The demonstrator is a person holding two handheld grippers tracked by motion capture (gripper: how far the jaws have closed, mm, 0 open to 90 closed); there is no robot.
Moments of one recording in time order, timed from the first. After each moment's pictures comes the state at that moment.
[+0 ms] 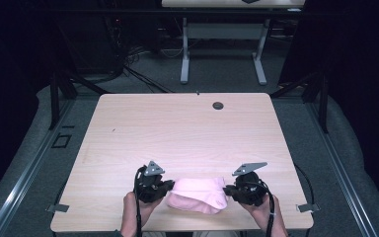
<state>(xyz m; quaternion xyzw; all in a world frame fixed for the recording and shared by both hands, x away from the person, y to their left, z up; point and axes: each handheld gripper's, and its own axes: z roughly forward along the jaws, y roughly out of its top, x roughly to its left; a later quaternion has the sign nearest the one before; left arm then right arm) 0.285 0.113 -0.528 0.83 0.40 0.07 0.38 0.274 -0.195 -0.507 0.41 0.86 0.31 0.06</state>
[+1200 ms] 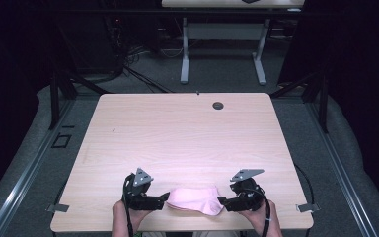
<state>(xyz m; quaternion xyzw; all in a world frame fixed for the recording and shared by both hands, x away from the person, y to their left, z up) 0.271 0.140 -0.535 0.82 0.42 0.14 0.37 0.268 -0.192 -0.528 0.41 0.85 0.32 0.08</state>
